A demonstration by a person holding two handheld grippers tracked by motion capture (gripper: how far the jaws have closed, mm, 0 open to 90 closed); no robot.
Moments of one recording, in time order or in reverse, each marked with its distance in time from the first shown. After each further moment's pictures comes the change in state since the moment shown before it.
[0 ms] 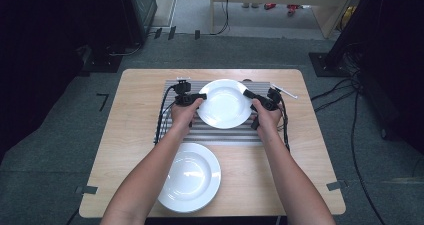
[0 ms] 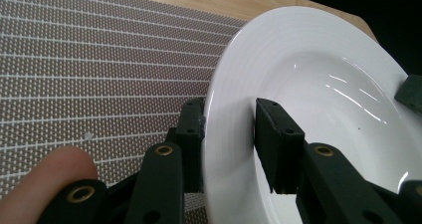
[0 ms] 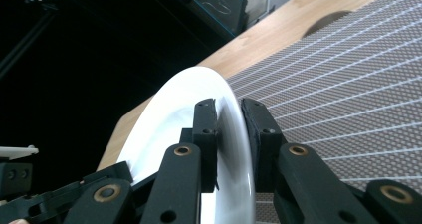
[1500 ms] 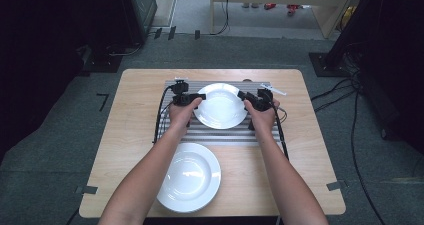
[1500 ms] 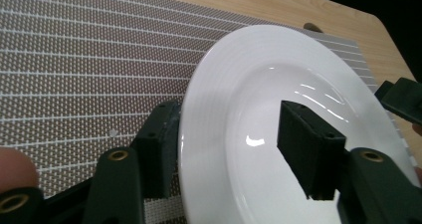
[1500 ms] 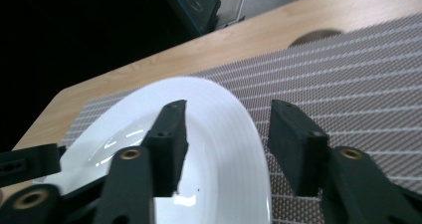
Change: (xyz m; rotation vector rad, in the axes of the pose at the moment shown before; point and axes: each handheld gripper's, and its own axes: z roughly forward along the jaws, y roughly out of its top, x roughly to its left) left arm 0.007 0.004 -0.009 0.000 0.021 0.003; right arm 0.014 -0.011 0.018 -0.003 -0.153 -0.268
